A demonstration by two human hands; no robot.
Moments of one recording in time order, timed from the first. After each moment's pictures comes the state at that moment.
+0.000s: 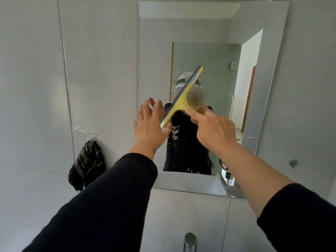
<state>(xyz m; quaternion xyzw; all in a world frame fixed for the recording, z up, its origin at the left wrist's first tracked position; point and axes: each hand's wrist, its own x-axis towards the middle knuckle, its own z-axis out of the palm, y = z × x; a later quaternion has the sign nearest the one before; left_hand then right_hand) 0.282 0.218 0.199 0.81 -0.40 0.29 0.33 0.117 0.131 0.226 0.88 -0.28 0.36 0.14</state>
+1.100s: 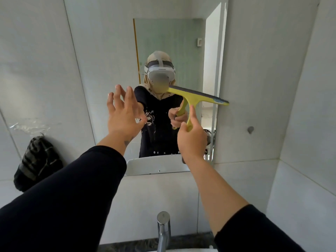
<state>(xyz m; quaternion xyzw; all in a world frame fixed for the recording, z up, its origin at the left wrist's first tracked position) 0.260 0.171 0.173 0.79 -0.43 0.28 0.33 0.084 0.120 0.141 0.68 -0.36 0.56 -0.31</state>
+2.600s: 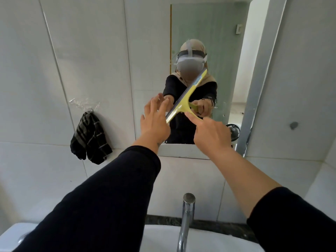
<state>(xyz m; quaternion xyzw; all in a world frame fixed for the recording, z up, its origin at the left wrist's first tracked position) 0.251 0.213 0.130 0.82 -0.44 0.22 0.29 0.098 0.140 0.127 0.89 -0.31 0.33 0.08</state>
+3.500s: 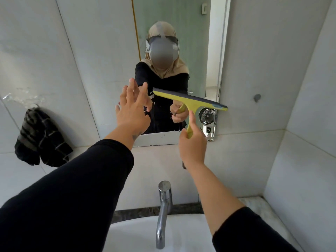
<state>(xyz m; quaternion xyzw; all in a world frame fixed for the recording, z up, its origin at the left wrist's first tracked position) 0.231 0.175 0.109 0.81 -0.48 0.22 0.25 0.079 0.122 0.036 0.68 -0.38 0.53 -0.32</state>
